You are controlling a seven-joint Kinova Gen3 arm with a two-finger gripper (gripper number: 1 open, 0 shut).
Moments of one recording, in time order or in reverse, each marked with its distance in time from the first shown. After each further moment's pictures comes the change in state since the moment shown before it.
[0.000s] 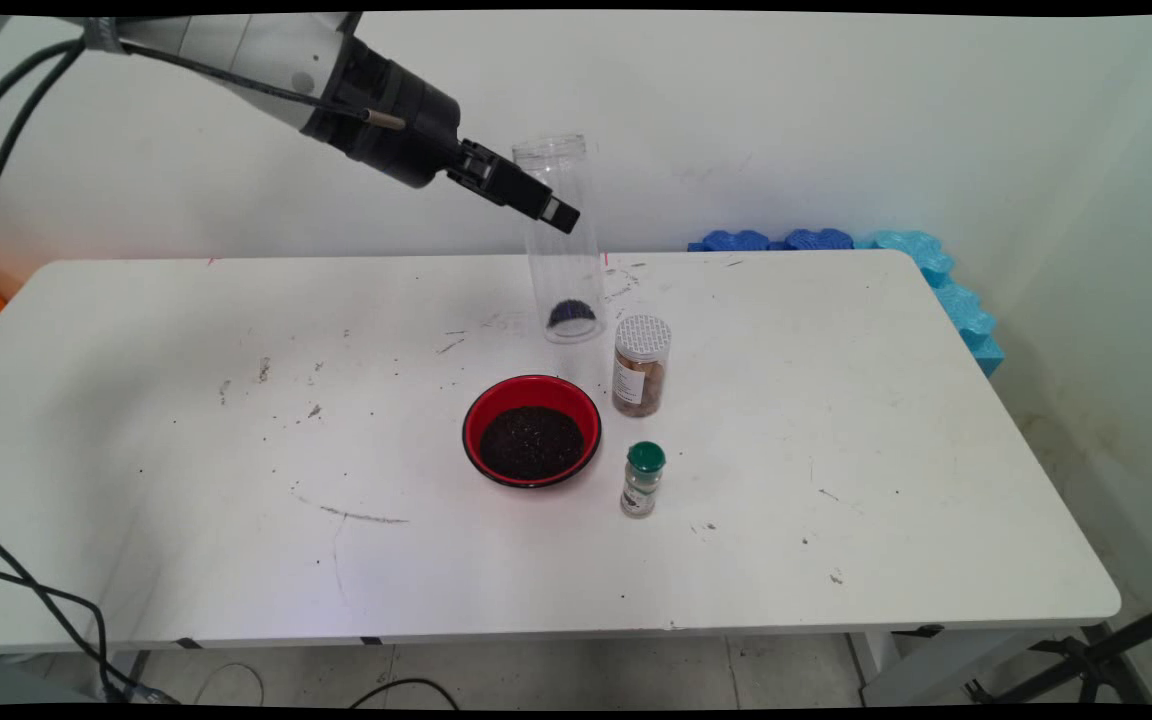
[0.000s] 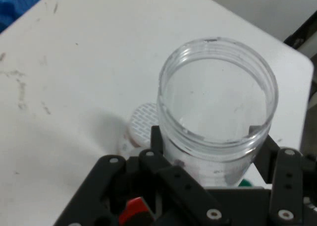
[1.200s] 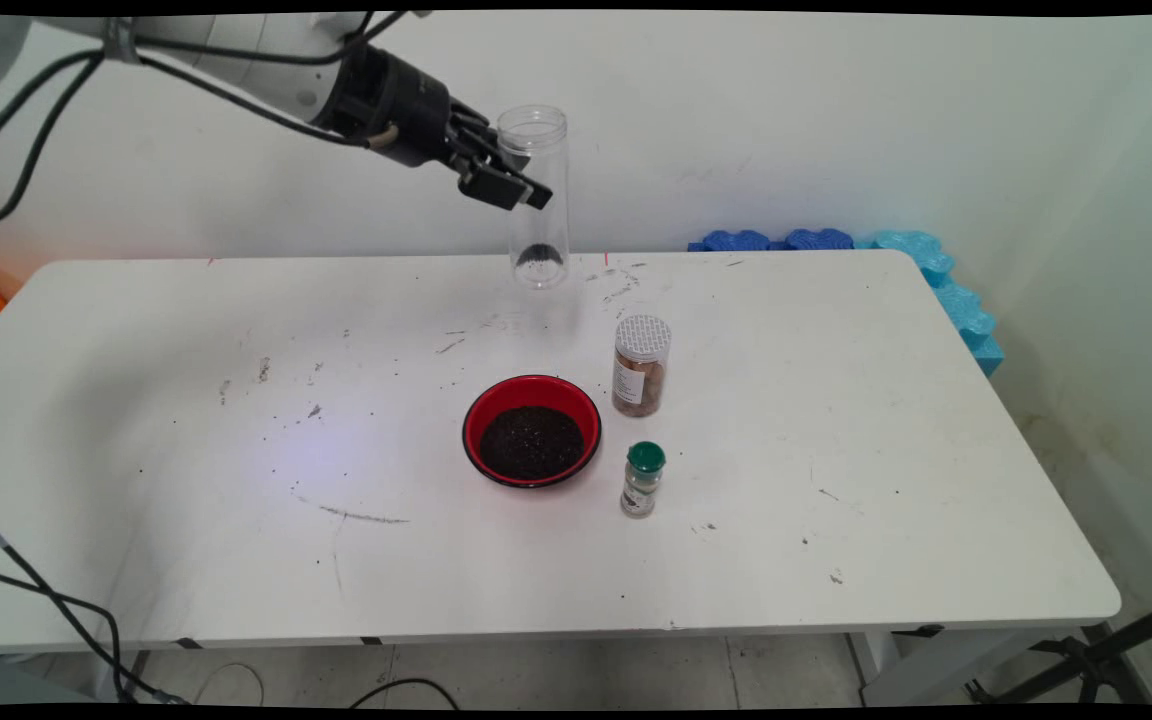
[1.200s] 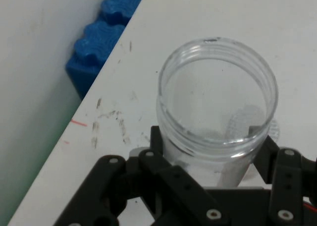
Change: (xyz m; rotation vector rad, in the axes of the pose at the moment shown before) arm -0.002 -0.032 0.006 0.166 0.044 0.332
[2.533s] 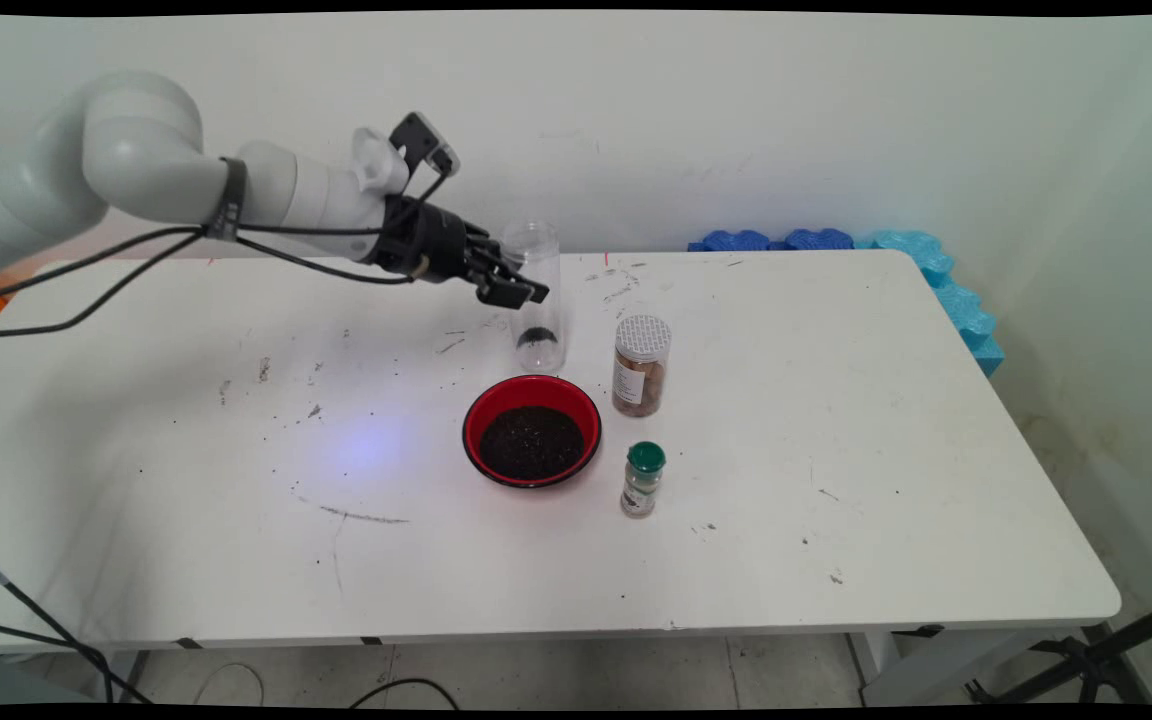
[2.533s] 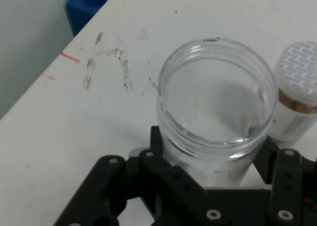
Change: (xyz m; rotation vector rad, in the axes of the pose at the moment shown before) arm -0.106 0.001 0.087 0.038 -0.018 -0.120
